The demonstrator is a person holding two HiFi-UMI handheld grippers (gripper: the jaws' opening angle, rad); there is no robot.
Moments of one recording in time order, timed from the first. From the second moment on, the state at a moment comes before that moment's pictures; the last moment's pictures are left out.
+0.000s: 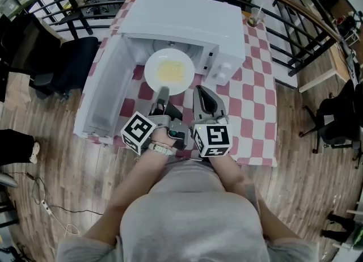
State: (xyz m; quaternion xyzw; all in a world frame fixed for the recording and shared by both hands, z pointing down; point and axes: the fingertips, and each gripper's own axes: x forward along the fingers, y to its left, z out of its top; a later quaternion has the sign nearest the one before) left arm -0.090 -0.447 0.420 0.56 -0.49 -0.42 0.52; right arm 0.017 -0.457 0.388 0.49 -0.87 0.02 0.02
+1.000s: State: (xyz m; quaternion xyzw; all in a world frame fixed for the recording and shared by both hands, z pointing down) left arm -0.094 -0.441 0.416 0.57 -0.48 -0.42 0.52; right arm 0.009 -0.451 0.384 0.49 -0.87 0.01 0.02
